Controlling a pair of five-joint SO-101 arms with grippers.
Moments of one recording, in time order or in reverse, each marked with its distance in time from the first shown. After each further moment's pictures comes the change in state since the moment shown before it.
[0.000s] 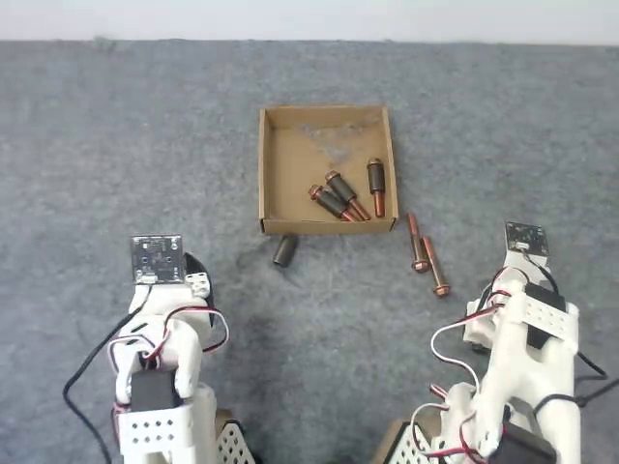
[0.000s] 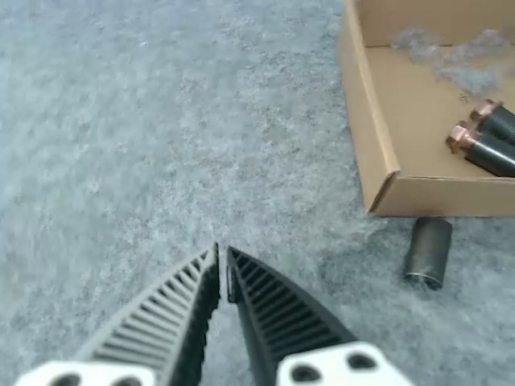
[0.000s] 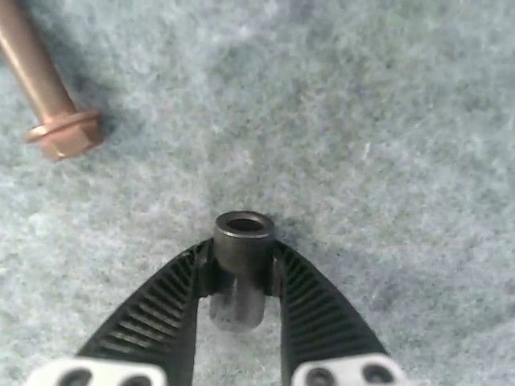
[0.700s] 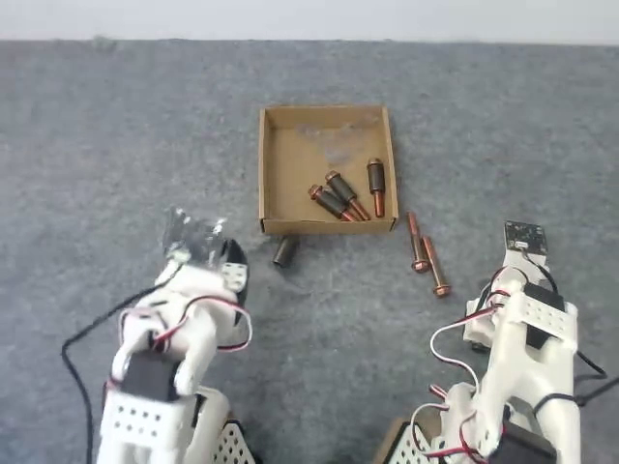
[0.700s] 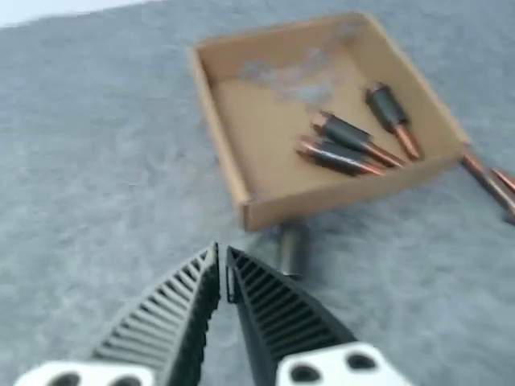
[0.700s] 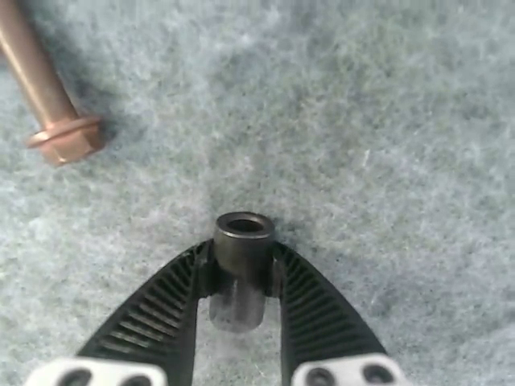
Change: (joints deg) left arm 17.4 19.7 -22.2 4.5 0.0; right arm -0.3 0.2 0.0 -1.1 0.0
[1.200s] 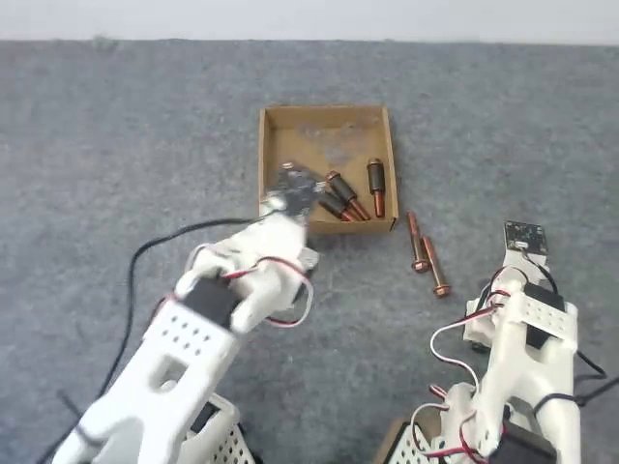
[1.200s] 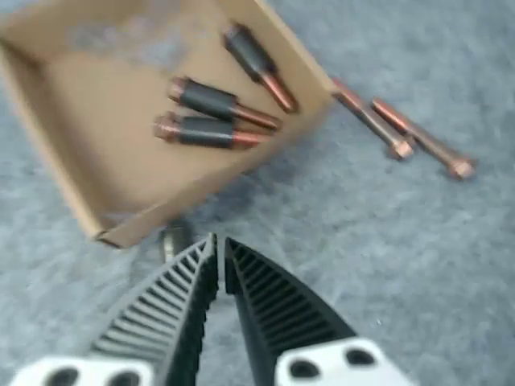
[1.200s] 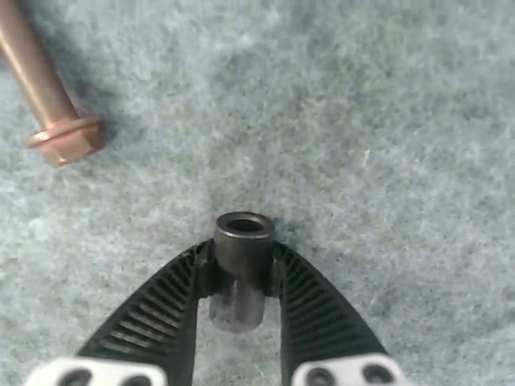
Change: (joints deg) left arm 17.8 37.9 -18.9 -6.6 0.2; right arm 0.0 0.0 0.0 0.0 0.0
